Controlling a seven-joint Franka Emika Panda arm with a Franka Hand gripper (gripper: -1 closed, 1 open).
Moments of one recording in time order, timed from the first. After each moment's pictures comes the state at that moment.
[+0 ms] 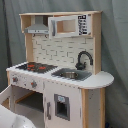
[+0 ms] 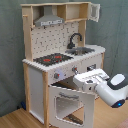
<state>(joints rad) -0.48 -0.77 1.75 -2.09 -1.22 1.88 -0.18</state>
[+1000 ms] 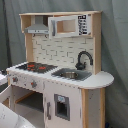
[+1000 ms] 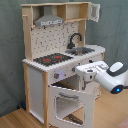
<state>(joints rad) -0.33 -0.72 1.51 -2.25 -1.22 1.98 -0.22</state>
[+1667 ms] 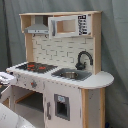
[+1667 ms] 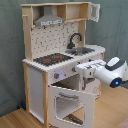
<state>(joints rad) -0.30 -0.72 1.38 -2.35 -1.22 2.13 -0.22</state>
